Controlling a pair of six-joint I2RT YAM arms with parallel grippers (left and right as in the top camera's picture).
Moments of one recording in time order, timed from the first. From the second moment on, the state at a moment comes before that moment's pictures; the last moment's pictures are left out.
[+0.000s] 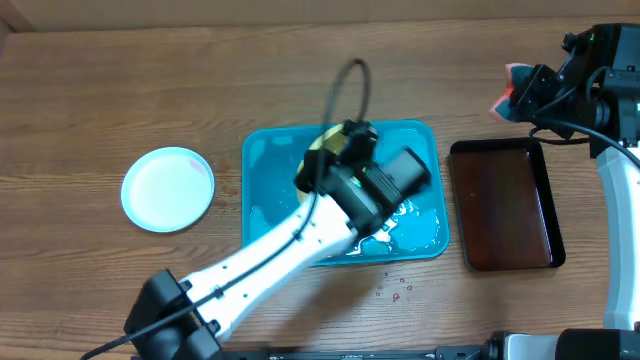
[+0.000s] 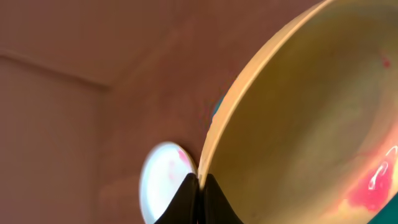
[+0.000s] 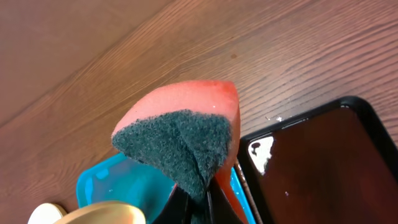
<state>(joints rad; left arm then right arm) -0.93 1.72 1.49 -1.13 -1.02 -0.39 -0.12 1.52 1.60 -1.01 -0.26 0.42</state>
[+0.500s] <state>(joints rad) -1.03 1.72 1.49 -1.13 -1.28 -0.49 -0.12 1.52 1.60 -0.99 -0.26 0.41</state>
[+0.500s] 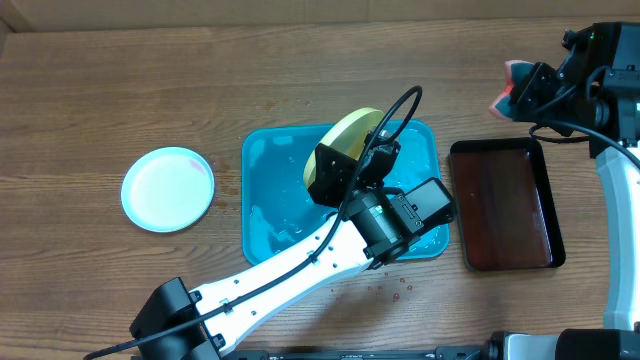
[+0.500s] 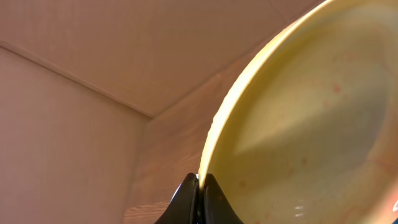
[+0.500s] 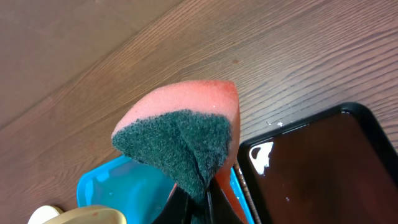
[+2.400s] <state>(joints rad) 0.55 1.70 1.10 -0.84 0.20 -0.25 -0.12 1.52 1.60 -1.16 -0.12 0.40</state>
